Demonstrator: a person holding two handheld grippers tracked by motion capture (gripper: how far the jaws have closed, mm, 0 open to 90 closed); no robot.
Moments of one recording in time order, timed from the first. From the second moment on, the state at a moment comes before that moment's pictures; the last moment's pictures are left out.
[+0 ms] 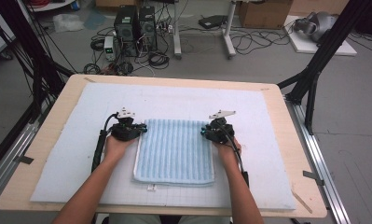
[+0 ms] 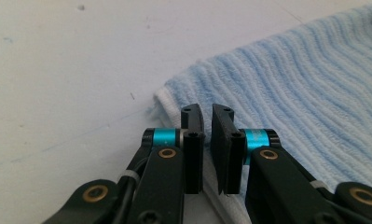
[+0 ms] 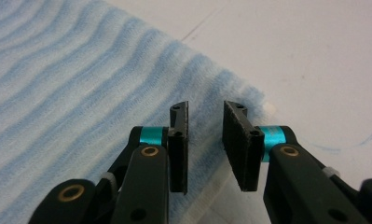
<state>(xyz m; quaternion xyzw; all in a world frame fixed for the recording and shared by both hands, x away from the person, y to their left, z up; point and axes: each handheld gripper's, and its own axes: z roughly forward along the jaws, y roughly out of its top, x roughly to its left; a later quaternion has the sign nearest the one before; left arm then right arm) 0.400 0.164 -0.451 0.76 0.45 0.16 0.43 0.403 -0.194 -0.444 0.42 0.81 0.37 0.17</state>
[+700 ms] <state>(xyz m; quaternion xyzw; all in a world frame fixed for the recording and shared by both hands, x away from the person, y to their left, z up) 0.371 0.197 -0.425 0.72 0.38 0.18 0.55 0.348 -0.242 -0.416 0.40 0.78 0.42 0.22</state>
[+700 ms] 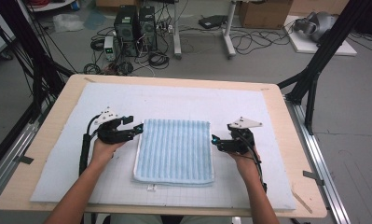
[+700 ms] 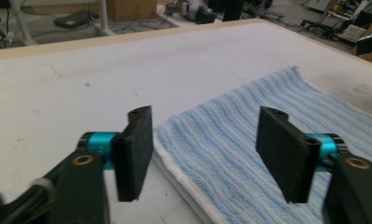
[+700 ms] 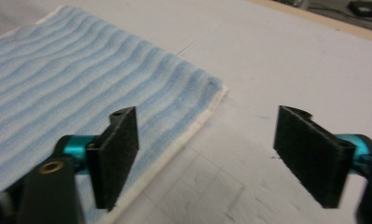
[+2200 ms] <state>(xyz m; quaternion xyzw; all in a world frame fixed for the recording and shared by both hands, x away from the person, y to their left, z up) 0.389 0.197 -0.424 0.71 0.41 0.13 0.56 0.327 -0.265 -0.422 0.39 0.78 0.44 0.23</state>
